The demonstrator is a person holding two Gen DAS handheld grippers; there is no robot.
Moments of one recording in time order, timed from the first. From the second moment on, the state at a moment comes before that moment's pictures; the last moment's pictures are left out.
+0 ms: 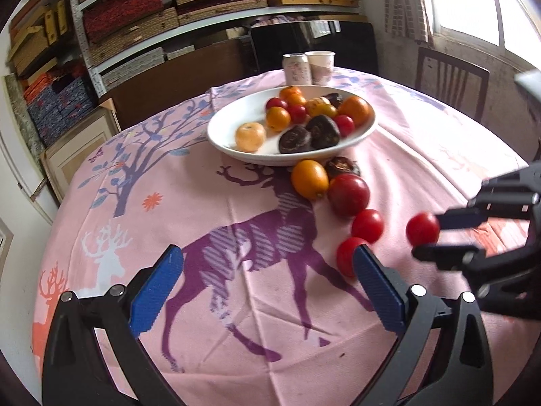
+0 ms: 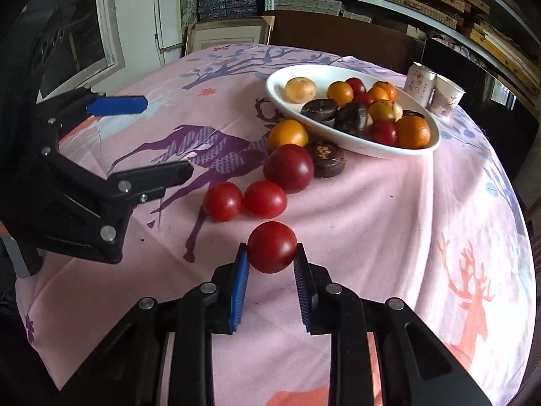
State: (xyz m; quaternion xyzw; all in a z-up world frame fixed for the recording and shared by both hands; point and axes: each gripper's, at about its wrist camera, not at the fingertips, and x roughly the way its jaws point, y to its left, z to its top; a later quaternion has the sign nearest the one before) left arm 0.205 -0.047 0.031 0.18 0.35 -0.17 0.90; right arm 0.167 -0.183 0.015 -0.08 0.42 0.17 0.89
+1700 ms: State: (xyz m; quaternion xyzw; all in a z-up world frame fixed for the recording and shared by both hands) left arm 0.334 -0.069 0.065 0.12 0.32 -0.17 0.92; right arm 0.284 -0.278 0.061 0.02 0.40 0.08 0.91
